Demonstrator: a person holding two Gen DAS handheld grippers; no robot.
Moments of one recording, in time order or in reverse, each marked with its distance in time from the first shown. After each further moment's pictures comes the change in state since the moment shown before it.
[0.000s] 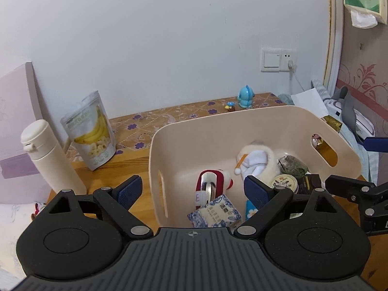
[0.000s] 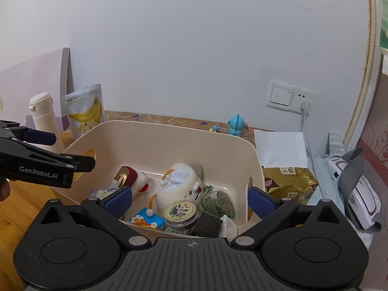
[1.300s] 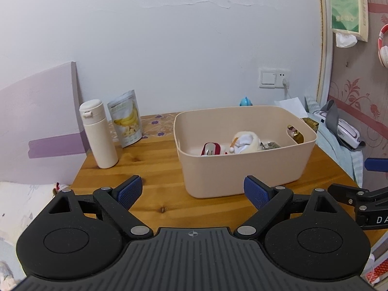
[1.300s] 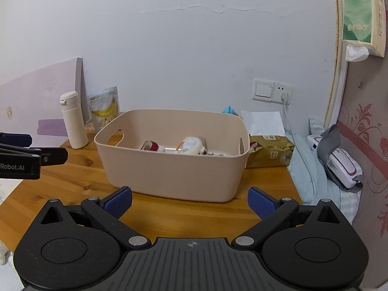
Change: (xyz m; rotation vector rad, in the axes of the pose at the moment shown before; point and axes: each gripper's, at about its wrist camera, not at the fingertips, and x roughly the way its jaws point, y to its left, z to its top) left arm -0.150 -0.007 -0.098 -0.065 -0.114 0.047; right arm -0.124 0.028 -0.081 0.057 -0.050 -0.016
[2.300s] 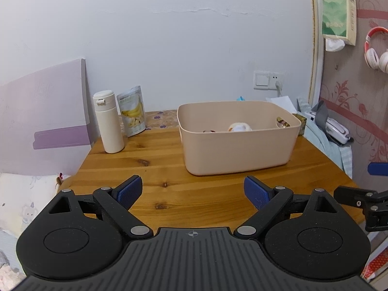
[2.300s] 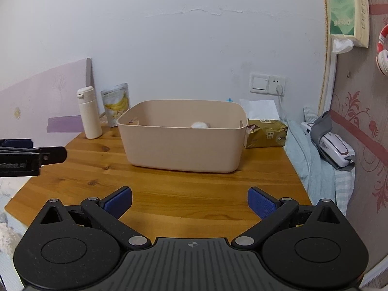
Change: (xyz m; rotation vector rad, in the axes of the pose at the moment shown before) left arm -0.063 0.006 -0.050 -0.012 -0.032 -0.022; right arm -0.068 0.021 -0.045 0.021 -0.009 0.009
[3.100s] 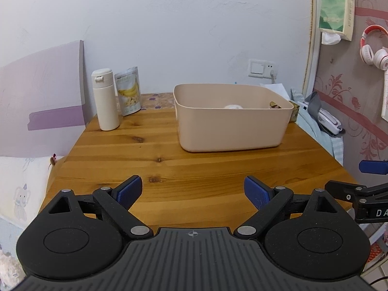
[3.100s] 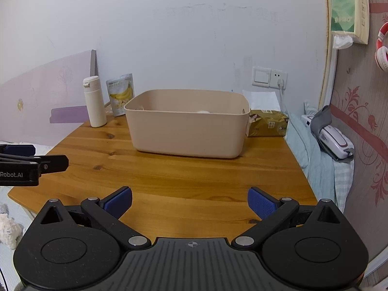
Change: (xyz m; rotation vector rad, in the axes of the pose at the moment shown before) left arm -0.009 0.007 -0.029 -0.042 0.059 -0.038; right arm -0.008 0.007 -0.021 -0.006 0.035 -0.009
